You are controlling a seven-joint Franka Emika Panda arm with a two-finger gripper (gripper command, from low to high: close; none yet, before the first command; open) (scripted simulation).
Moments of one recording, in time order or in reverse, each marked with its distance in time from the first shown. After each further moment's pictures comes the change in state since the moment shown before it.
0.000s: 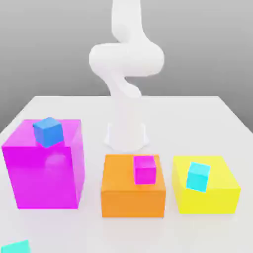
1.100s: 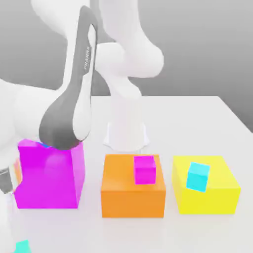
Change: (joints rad) arm -0.320 1.196 -0.062 0.196 0.053 0.265 0.708
